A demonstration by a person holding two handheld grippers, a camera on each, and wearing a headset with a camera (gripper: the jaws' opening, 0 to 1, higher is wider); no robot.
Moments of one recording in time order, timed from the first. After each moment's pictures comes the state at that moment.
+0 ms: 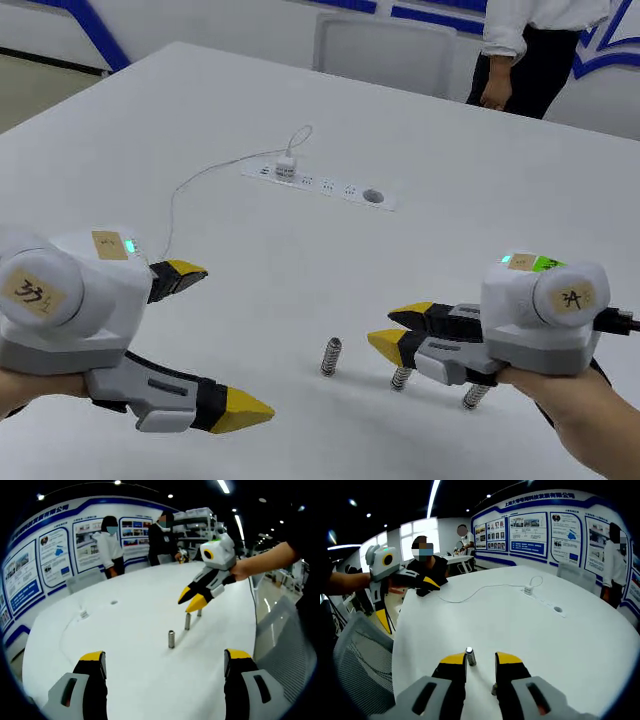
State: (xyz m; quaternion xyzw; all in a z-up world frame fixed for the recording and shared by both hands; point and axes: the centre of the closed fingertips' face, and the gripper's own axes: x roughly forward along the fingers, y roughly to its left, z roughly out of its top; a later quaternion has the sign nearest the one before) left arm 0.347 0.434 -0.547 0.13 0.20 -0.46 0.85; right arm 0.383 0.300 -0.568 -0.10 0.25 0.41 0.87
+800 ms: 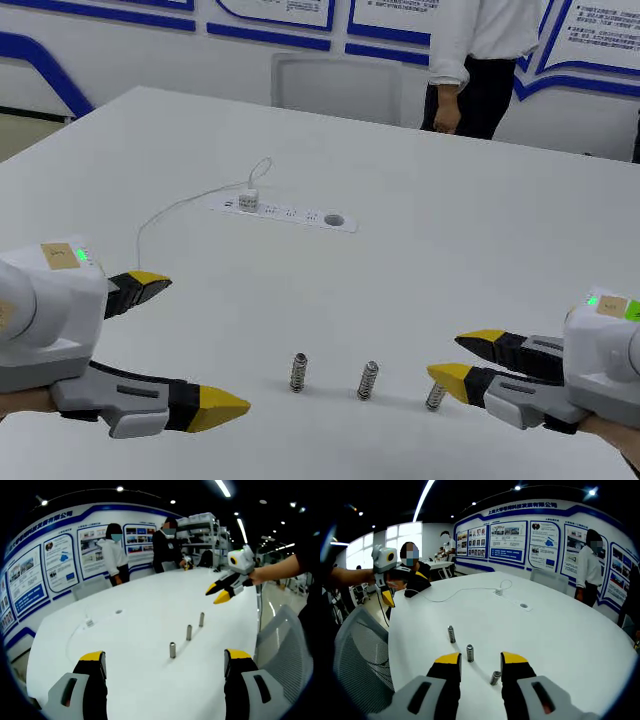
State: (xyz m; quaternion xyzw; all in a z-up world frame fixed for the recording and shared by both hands) left arm 0.344 0.428 -0.518 0.12 0.18 -0.44 0.87; right arm 0.339 0.197 -0.542 -0.11 0.21 0.32 0.92
